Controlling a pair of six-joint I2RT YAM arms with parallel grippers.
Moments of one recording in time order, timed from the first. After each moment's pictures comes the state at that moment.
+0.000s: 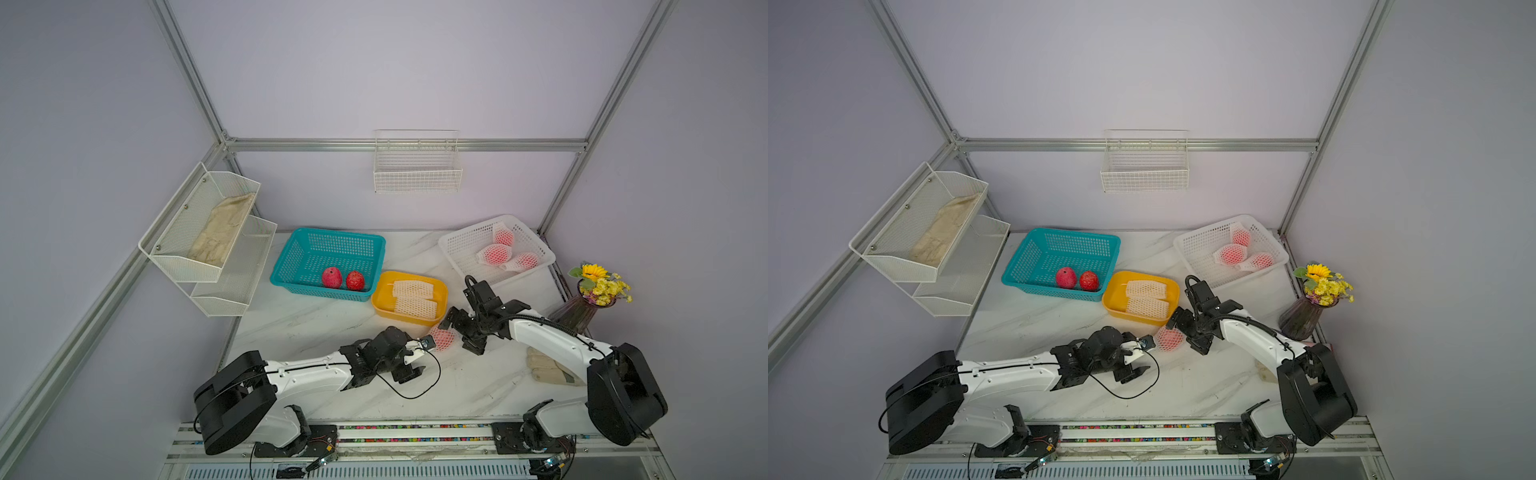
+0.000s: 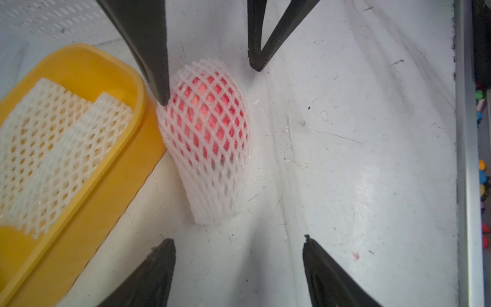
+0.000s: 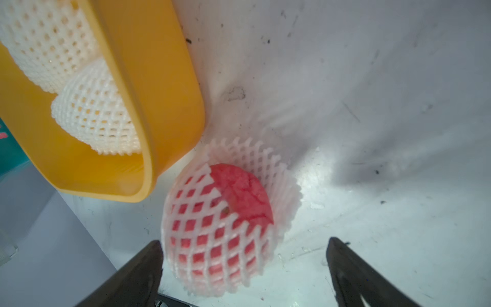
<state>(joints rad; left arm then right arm) -0.97 1.40 0.63 0.06 0.04 0.30 0.45 1.39 0.85 -0.61 -0.25 1.06</state>
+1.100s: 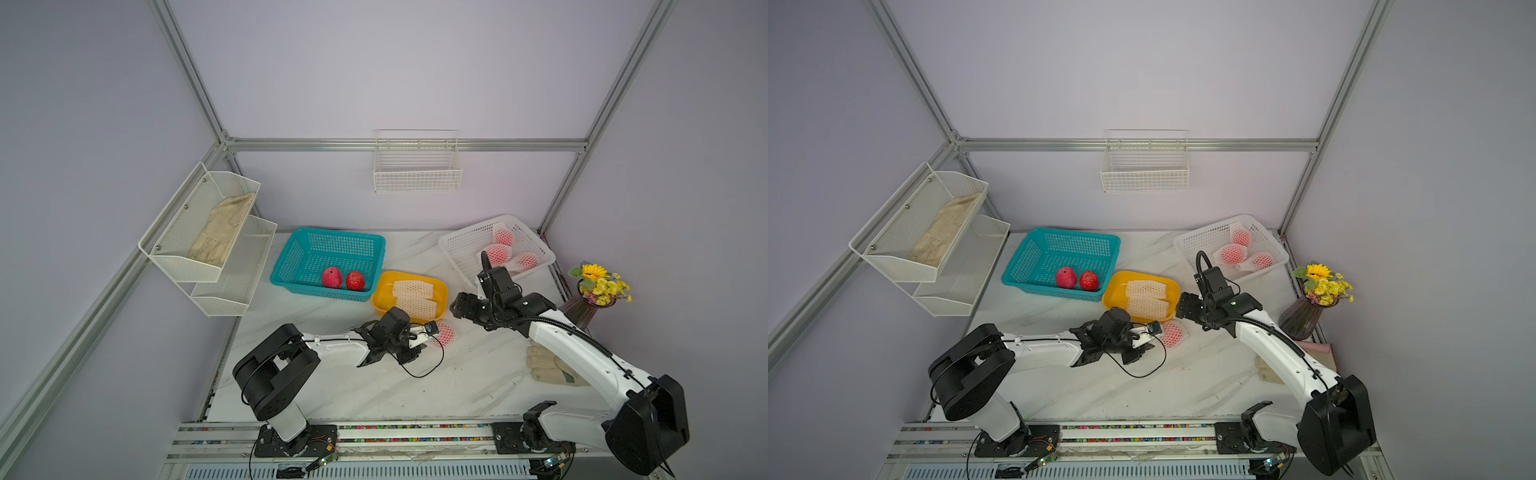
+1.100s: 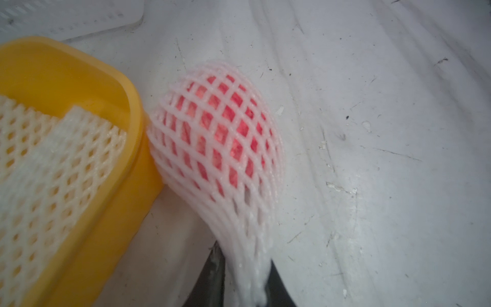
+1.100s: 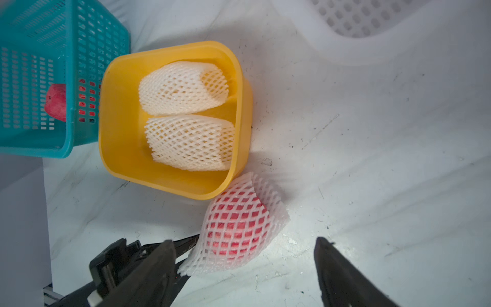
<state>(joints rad) -0.84 1.64 0.77 0.11 0.25 0.40 0.43 1.22 0.96 -0.65 -0.06 0.63</state>
